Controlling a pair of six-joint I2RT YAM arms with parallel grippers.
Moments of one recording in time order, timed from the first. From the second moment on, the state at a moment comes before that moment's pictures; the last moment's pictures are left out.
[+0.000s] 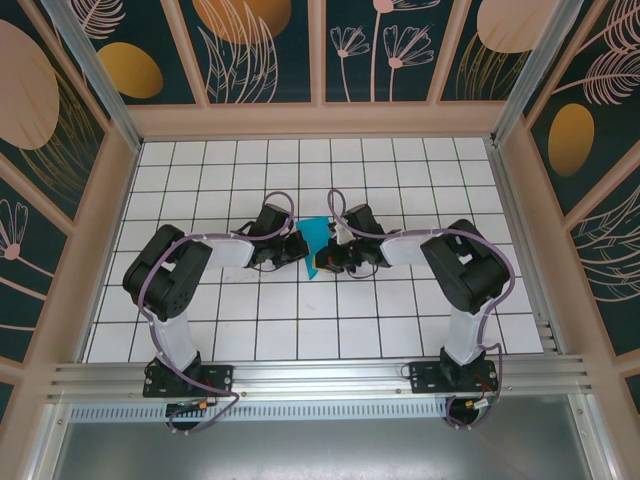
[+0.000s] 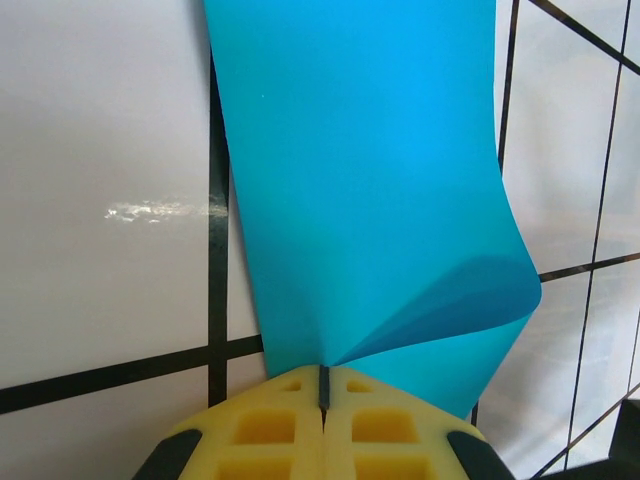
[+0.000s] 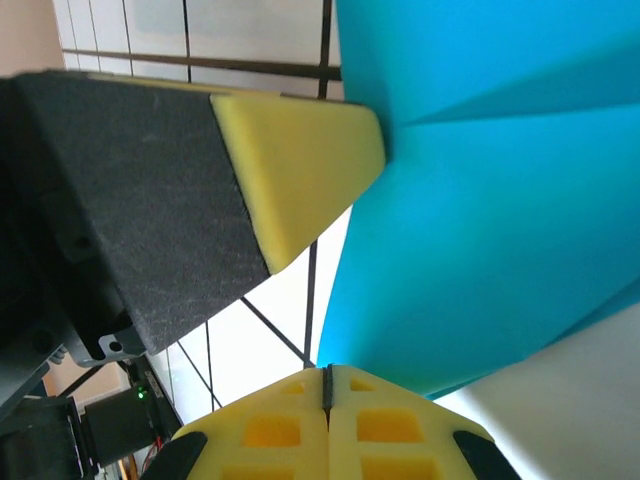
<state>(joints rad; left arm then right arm) -0.55 1.85 0.88 0.06 0.33 -0.84 0.63 1.86 0.90 0.08 -0.71 0.75</state>
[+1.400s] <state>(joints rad) -0.56 1.83 0.86 0.08 0.29 -0.86 0.68 1.90 0.91 0.01 -0.66 0.69</state>
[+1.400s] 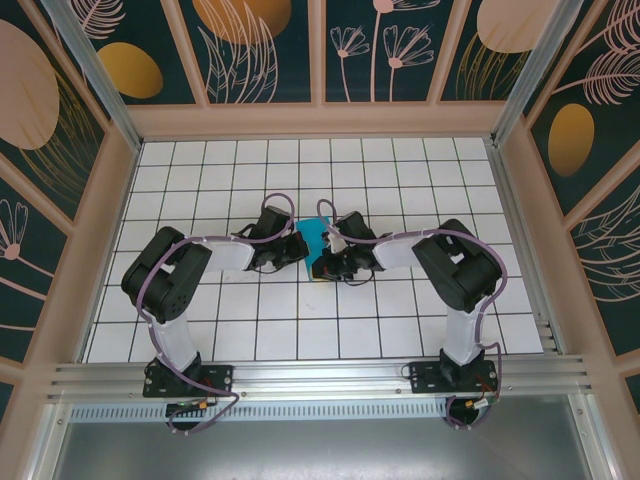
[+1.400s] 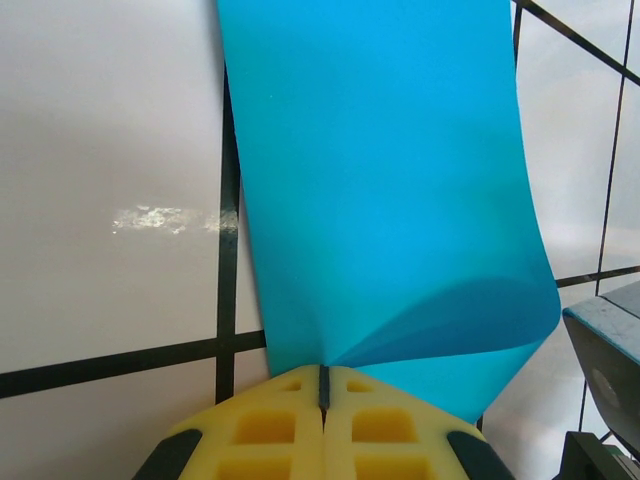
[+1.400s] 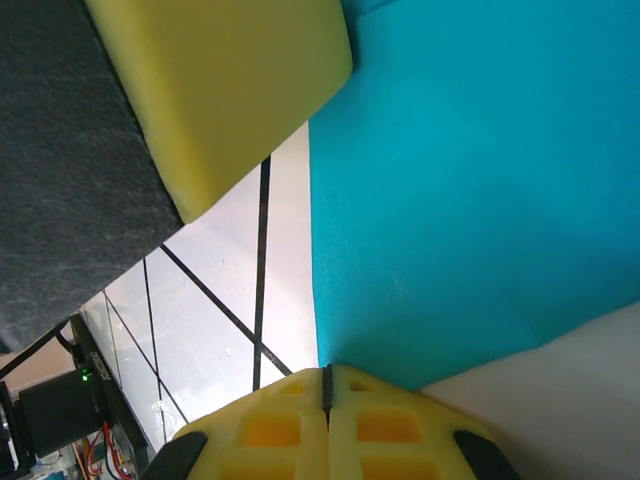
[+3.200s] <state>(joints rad) -0.56 1.65 0.82 0.06 0.31 -0.87 0.59 1.90 0.95 0.01 -0.52 0.79</state>
